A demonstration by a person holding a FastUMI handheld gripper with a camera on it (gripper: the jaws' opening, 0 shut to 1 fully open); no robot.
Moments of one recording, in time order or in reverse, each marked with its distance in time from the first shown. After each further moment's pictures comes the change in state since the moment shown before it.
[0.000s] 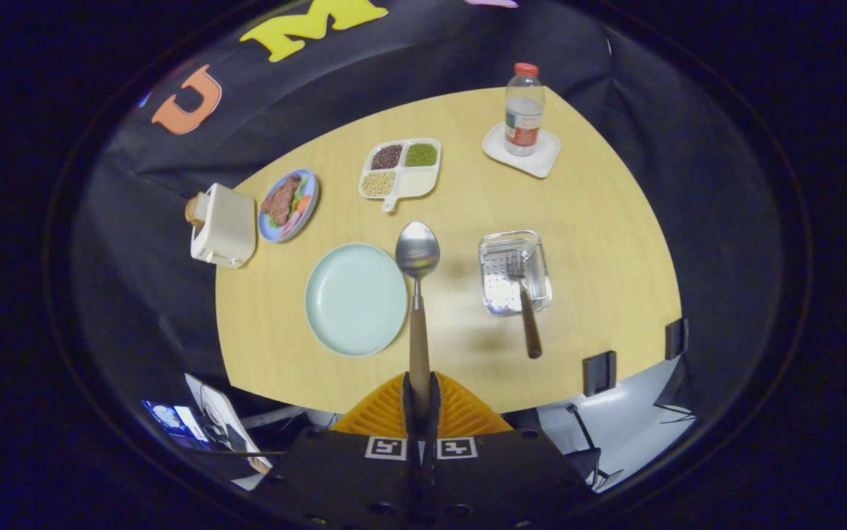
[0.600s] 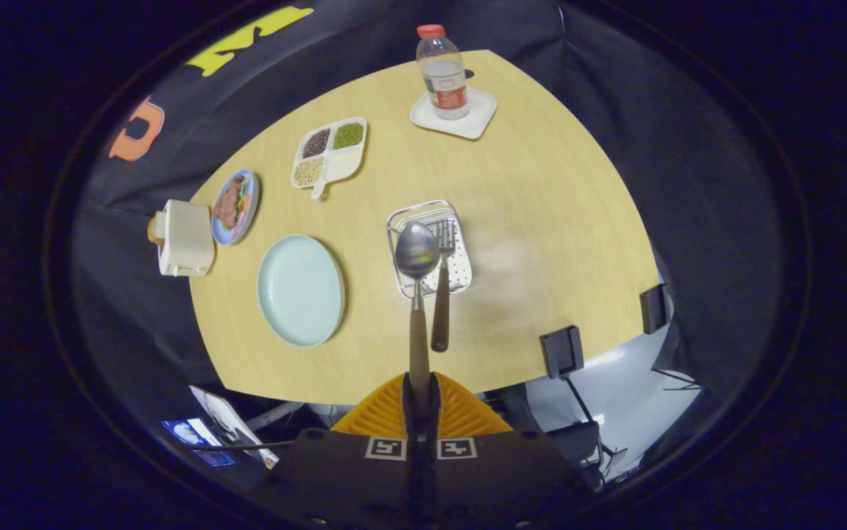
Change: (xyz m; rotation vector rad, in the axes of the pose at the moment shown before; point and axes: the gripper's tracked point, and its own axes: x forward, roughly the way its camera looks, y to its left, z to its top) arm 0.017 -0.064 -0.007 0.135 0.167 -0.049
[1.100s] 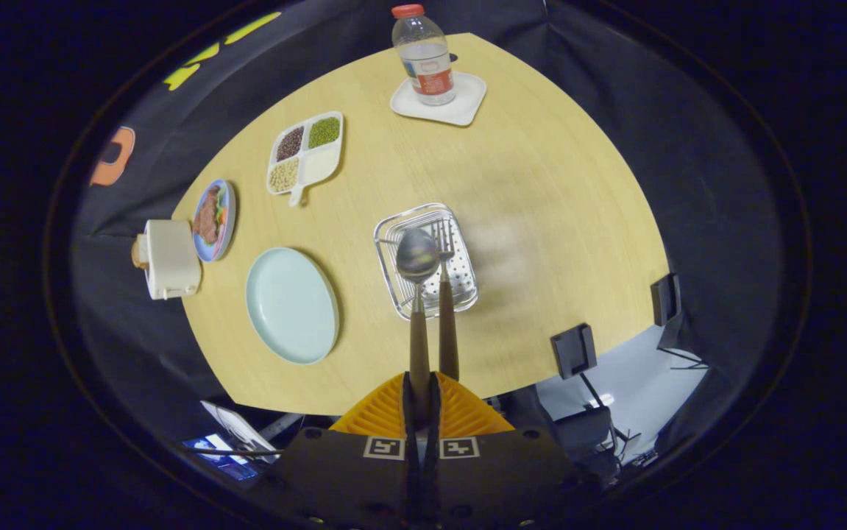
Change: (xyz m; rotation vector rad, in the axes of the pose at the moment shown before) arm 0.021 0.010 0.023 0.086 0.047 -0.013
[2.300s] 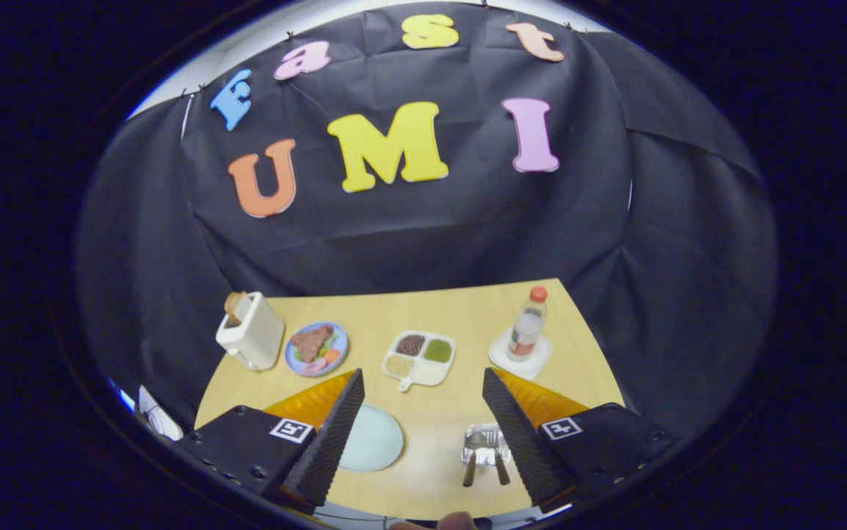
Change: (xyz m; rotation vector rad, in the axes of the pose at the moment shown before) arm -0.196 0.128 0.052 -0.432 -1.008 0.174
